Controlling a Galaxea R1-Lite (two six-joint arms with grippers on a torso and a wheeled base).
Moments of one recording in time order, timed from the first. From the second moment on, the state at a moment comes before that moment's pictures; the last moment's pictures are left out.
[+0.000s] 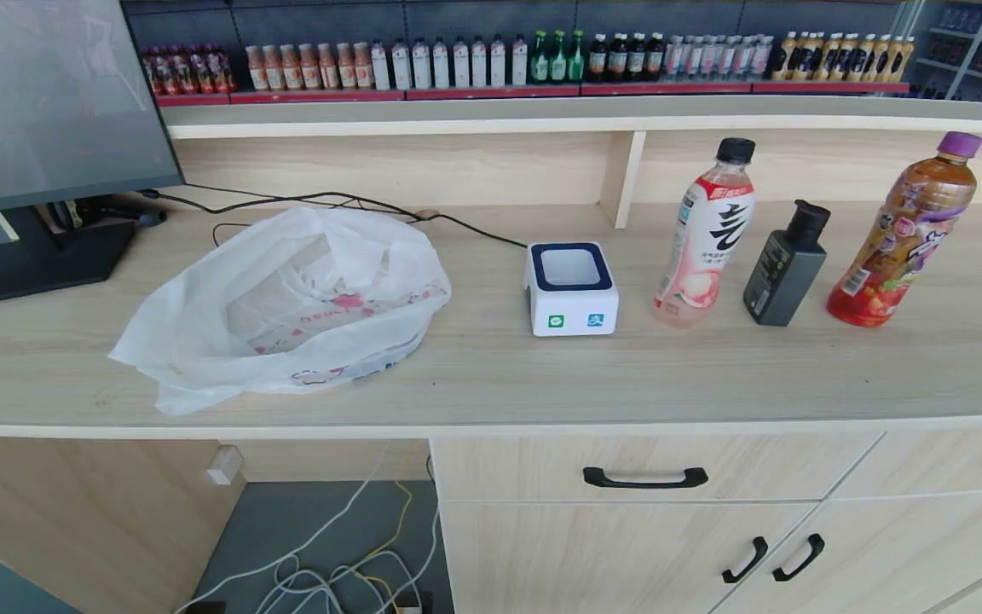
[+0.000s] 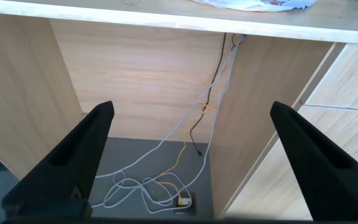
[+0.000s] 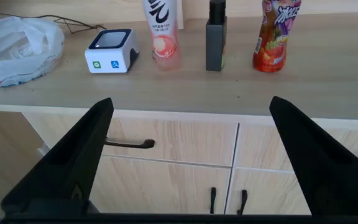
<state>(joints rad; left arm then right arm) 0.00 0.00 0.00 0.00 0.00 0.00 0.06 0.42 -0.34 -0.20 0.09 0.04</state>
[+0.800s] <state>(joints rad) 0.00 0.00 0.00 0.00 0.00 0.00 0.15 1.18 -0.63 -0.54 0.09 -0.09</state>
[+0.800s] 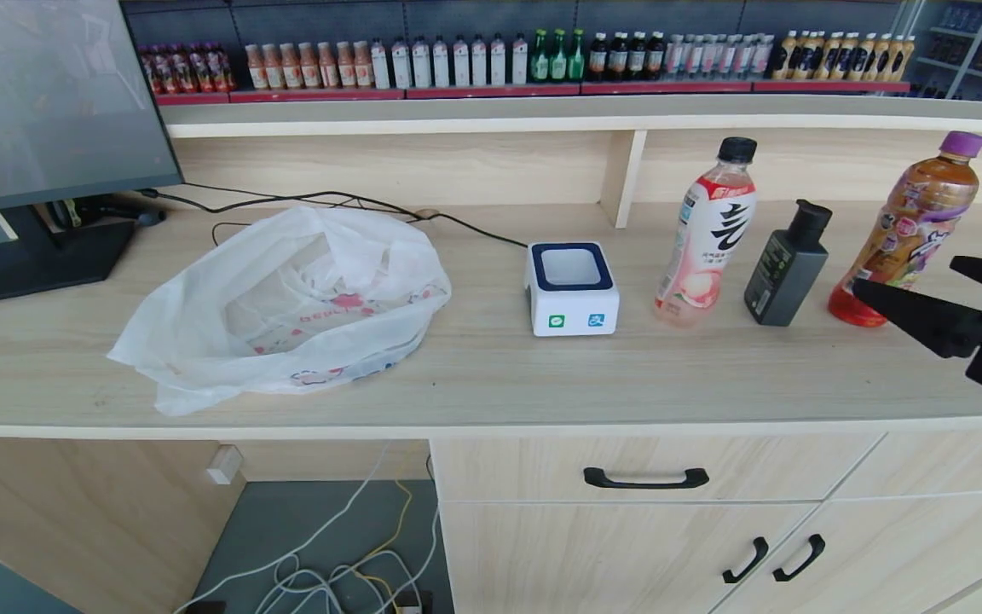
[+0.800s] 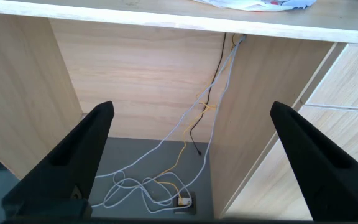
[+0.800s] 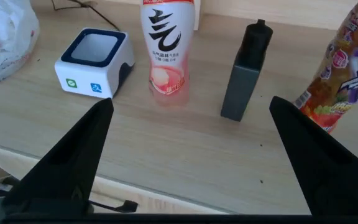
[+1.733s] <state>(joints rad) 0.00 0.00 0.00 0.00 0.00 0.00 0.18 1.64 -0.73 -1.00 0.03 -0.09</state>
